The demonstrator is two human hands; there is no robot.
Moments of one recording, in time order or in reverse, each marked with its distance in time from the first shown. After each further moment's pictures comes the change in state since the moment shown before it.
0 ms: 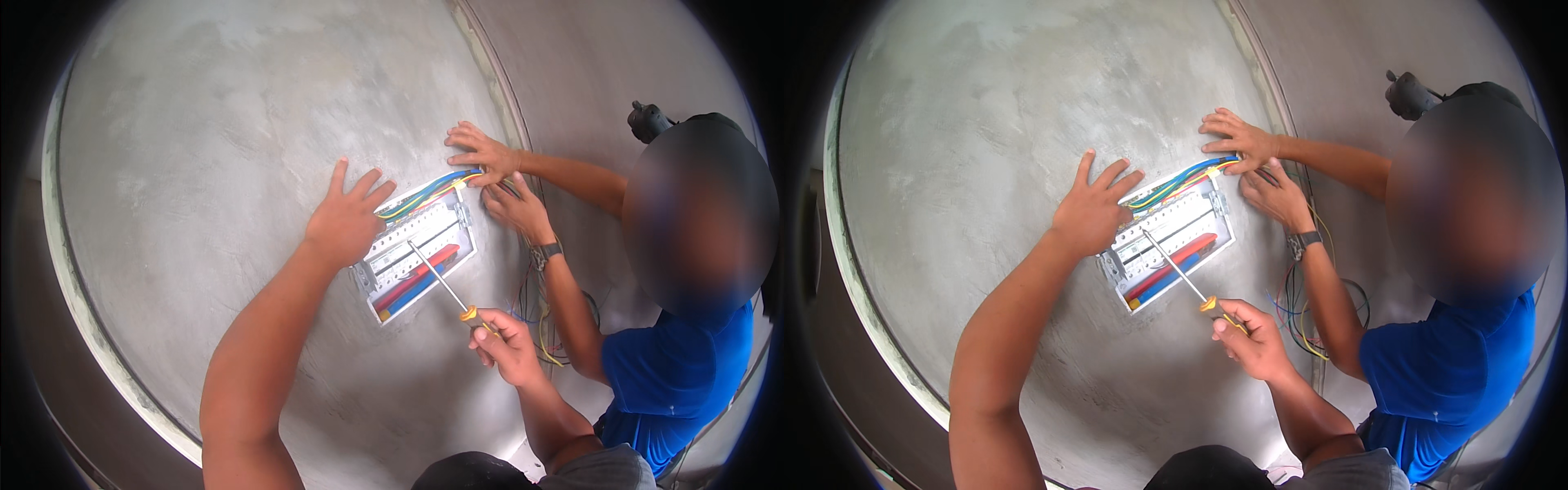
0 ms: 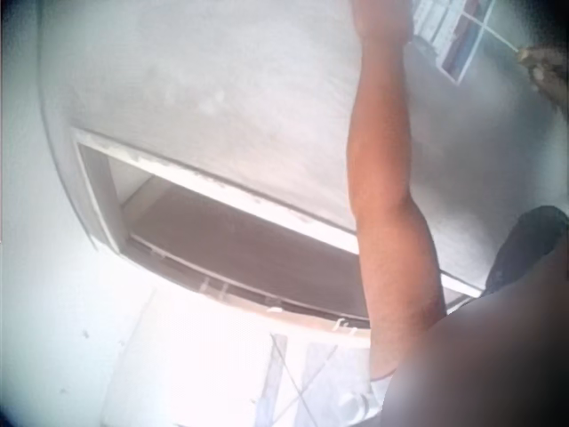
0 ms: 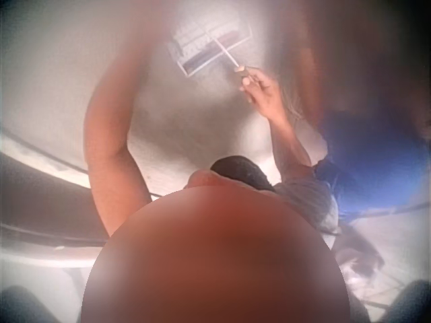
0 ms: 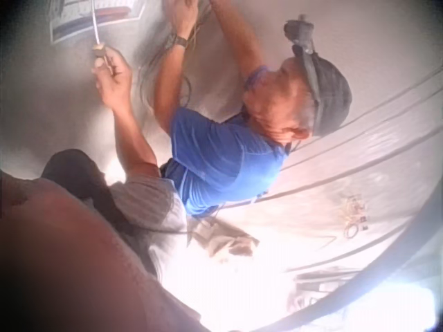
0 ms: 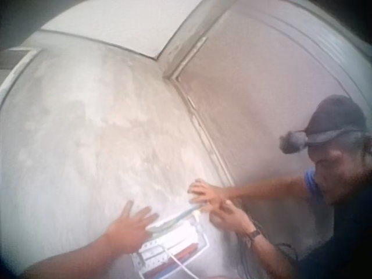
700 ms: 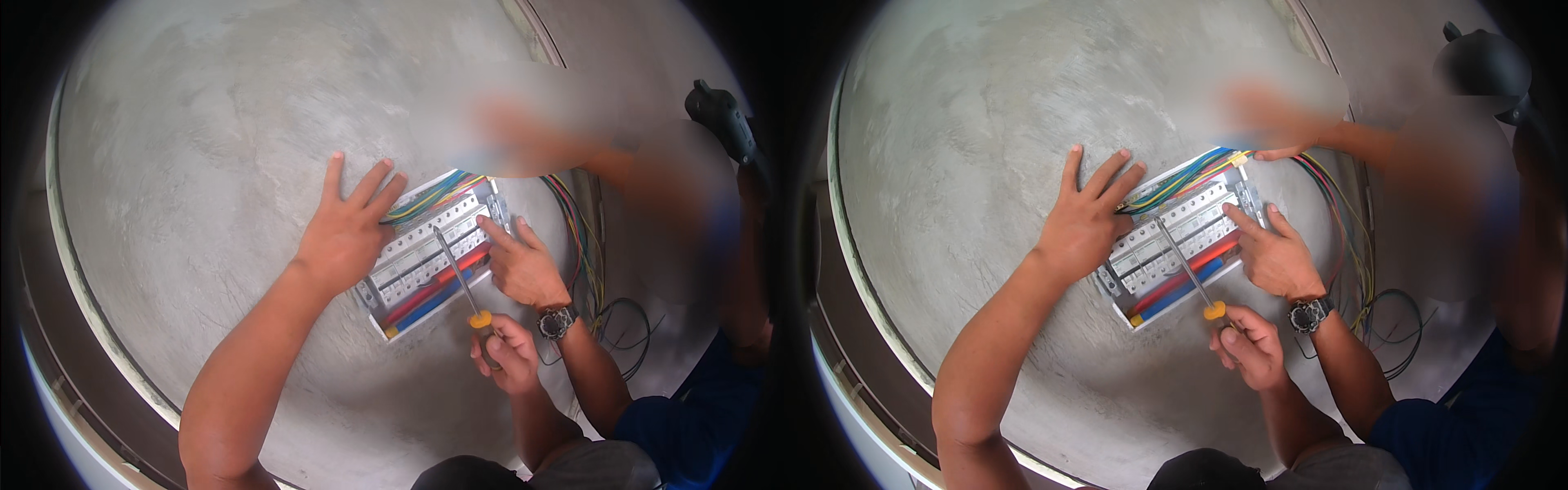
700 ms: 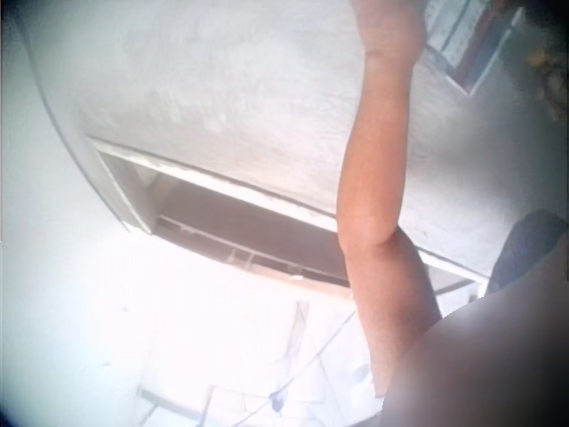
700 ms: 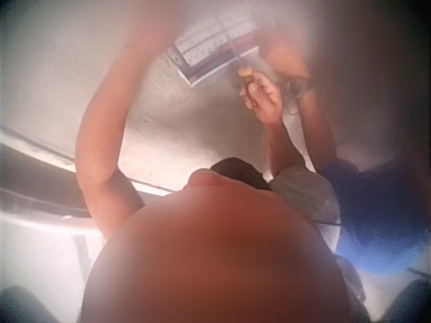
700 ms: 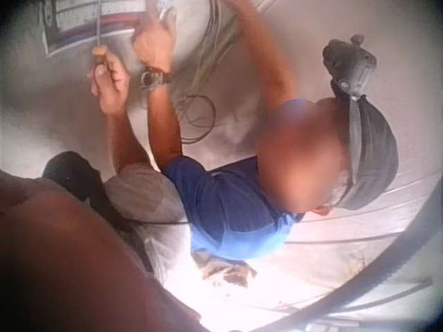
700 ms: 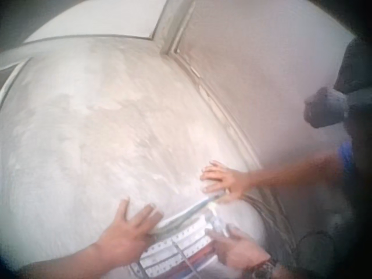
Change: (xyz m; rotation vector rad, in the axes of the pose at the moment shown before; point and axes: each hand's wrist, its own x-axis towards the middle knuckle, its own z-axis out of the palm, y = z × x) left_hand 0.009 0.012 0.004 0.028 0.024 -0.005; right_hand 0.054 0.065 -0.013 0.397 -0.141 -0.076
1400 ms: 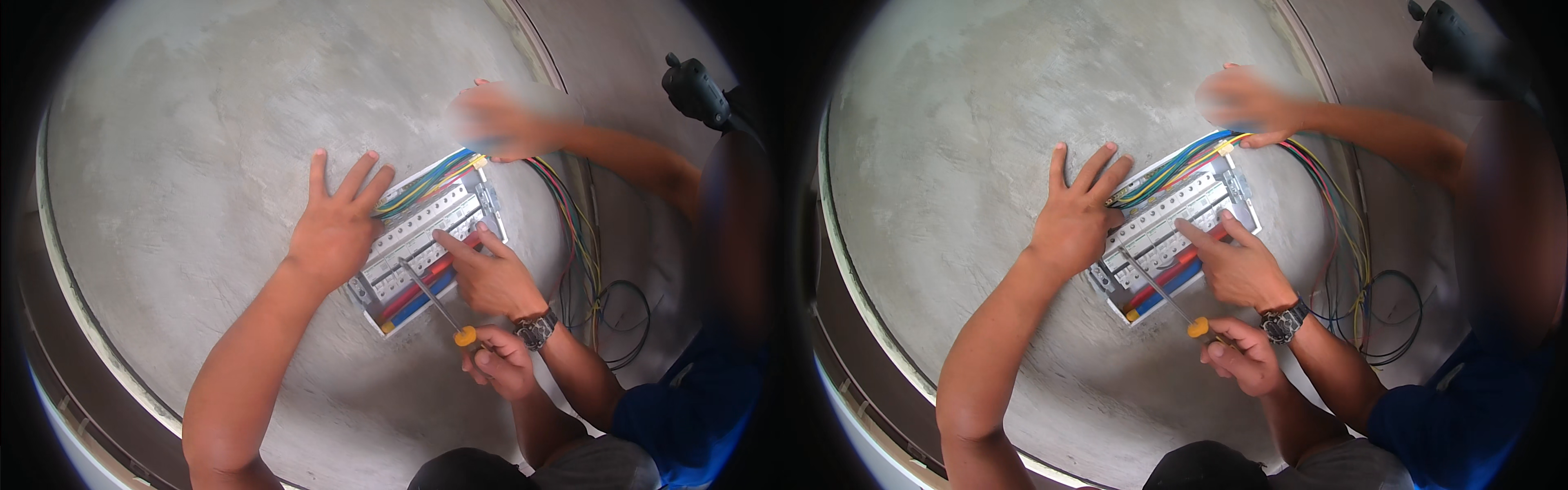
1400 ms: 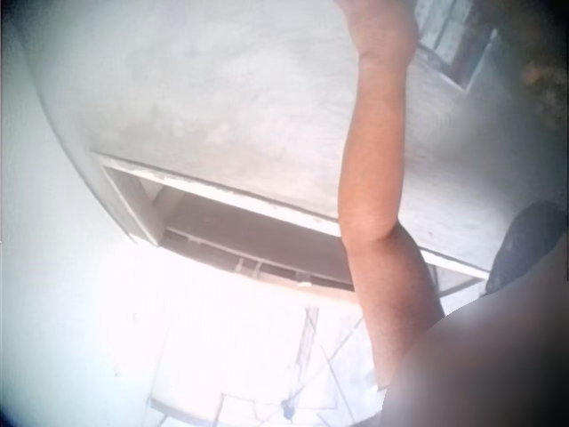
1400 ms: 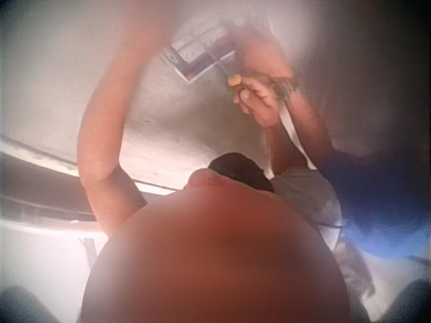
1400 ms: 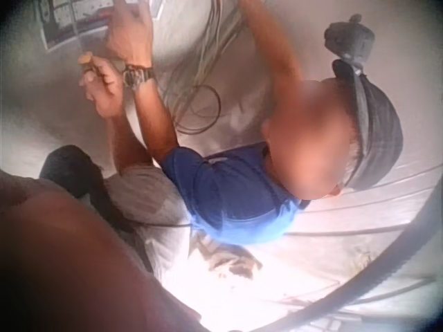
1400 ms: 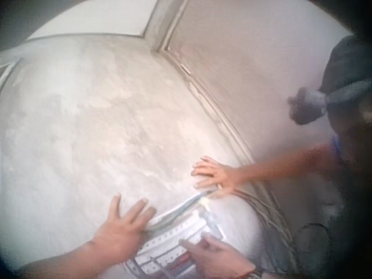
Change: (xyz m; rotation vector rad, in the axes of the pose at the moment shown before) left_hand 0.004 0.002 0.002 -0.020 -0.012 -0.034; right_hand -0.027 0.002 0.006 -0.005 -0.062 0.126
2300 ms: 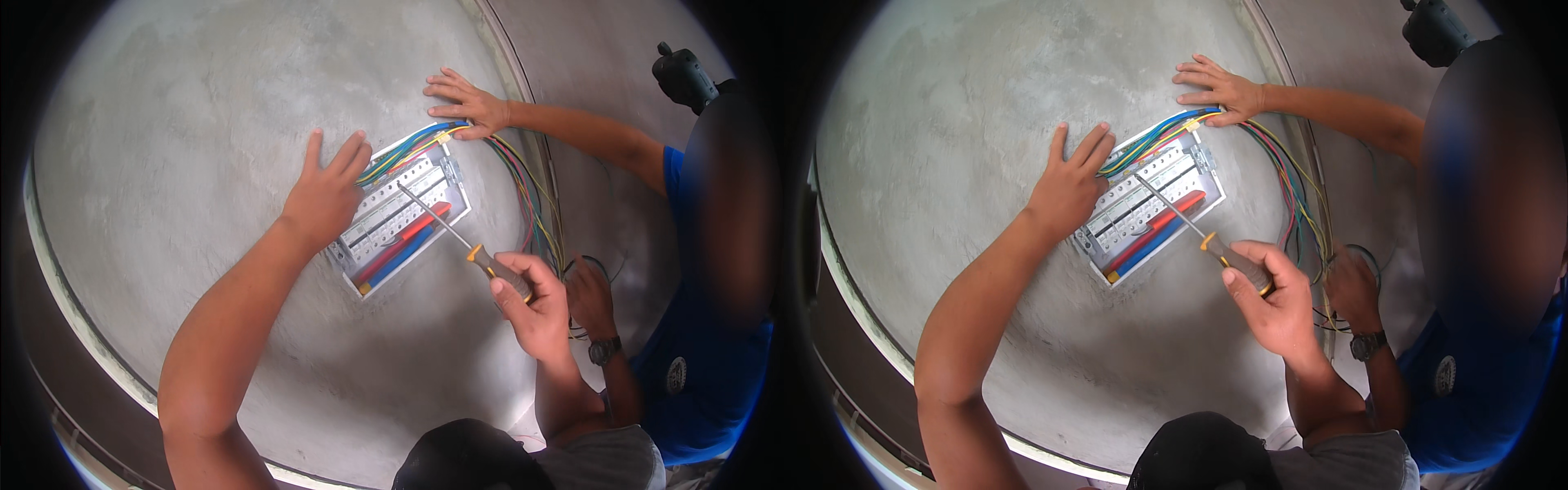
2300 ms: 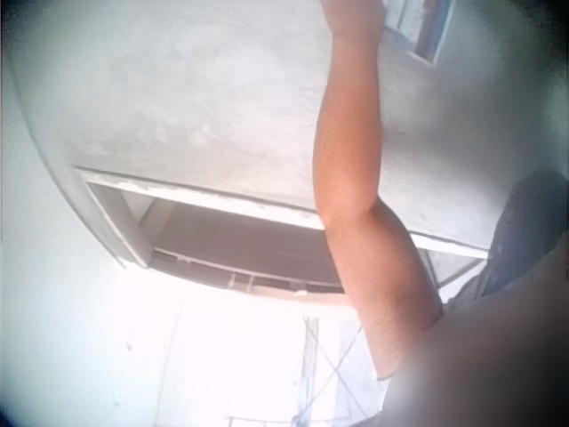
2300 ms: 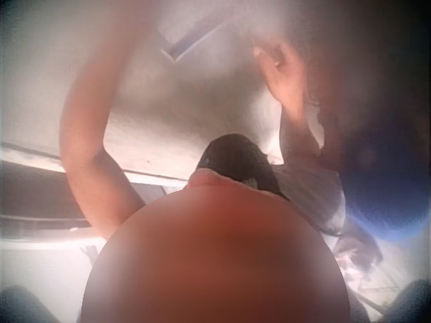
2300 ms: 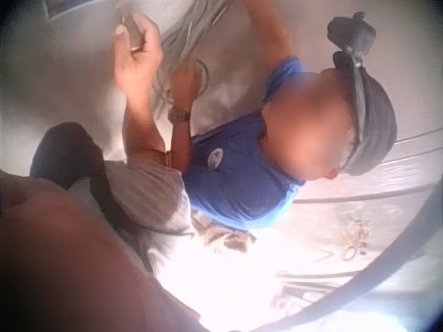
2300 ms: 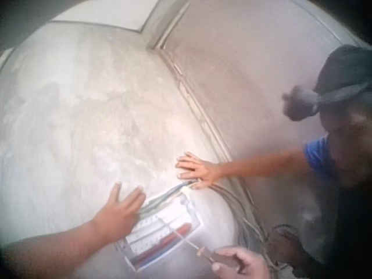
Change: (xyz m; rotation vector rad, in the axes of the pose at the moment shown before) left_hand 0.002 -0.003 0.019 0.066 0.111 0.116; right_hand -0.024 -0.114 0.034 -0.657 0.509 -0.183
